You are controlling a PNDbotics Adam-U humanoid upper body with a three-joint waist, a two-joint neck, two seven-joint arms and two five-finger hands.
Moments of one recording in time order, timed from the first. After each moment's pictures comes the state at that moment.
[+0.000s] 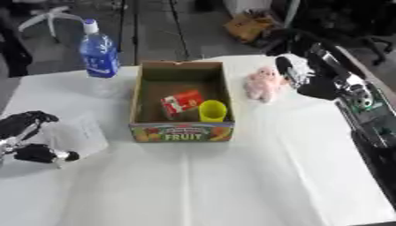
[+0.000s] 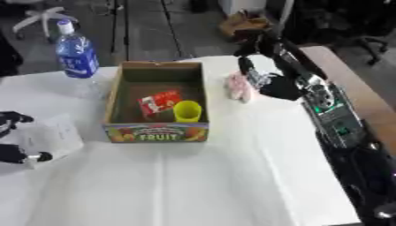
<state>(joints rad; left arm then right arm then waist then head) -0.78 0.32 -0.11 -0.96 -1.15 -0.08 -0.33 -0.38 -0.54 -0.09 -1.60 0.08 -0.44 0.28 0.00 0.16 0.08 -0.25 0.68</state>
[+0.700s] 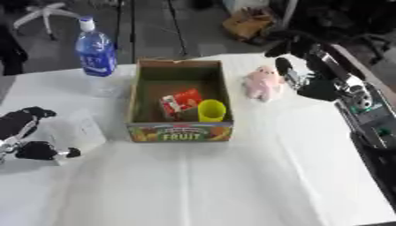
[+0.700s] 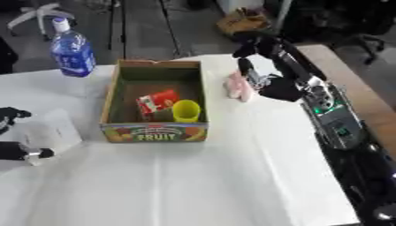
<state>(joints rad) -0.79 0.31 -0.09 -0.92 -1.12 -0.09 -0.24 -0.39 -0.54 -0.08 -1.60 0.08 -0.45 0.28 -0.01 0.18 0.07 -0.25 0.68</state>
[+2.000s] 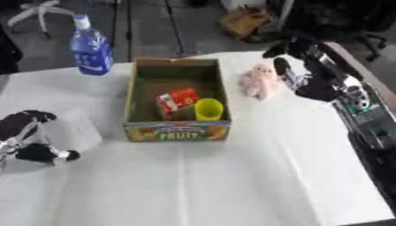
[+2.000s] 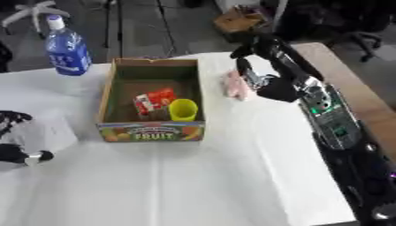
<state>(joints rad) -0.80 0.31 -0.09 -0.92 -1.09 -0.07 -0.29 -0.39 -0.53 -0.08 -1.60 0.08 -0.45 0.29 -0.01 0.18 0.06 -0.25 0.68</state>
